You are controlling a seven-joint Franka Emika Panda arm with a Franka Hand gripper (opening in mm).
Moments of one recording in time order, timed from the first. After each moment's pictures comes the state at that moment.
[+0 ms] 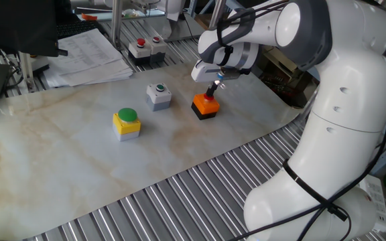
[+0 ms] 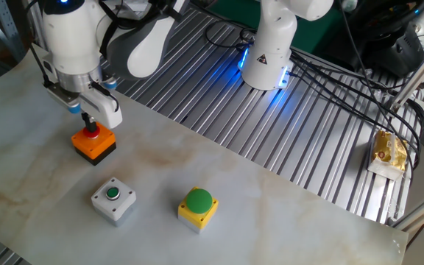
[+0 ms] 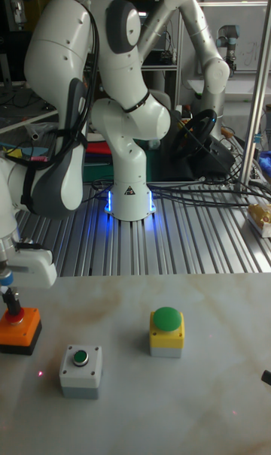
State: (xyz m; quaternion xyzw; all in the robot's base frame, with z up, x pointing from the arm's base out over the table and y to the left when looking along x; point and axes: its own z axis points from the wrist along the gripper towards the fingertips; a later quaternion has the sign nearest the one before) arm 0.551 -0.243 0.144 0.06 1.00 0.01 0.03
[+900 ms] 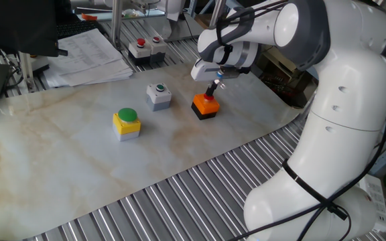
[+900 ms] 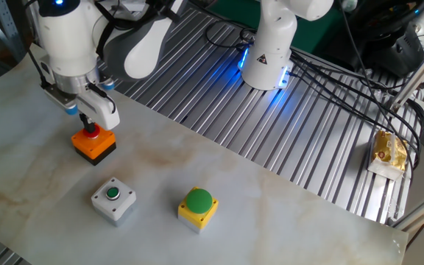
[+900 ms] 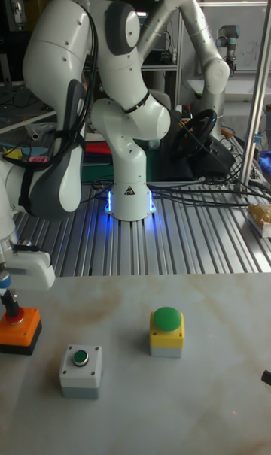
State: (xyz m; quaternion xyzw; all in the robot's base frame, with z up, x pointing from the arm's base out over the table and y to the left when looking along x) arm 0.554 -0.246 0.143 0.07 1.00 0.01 0.02
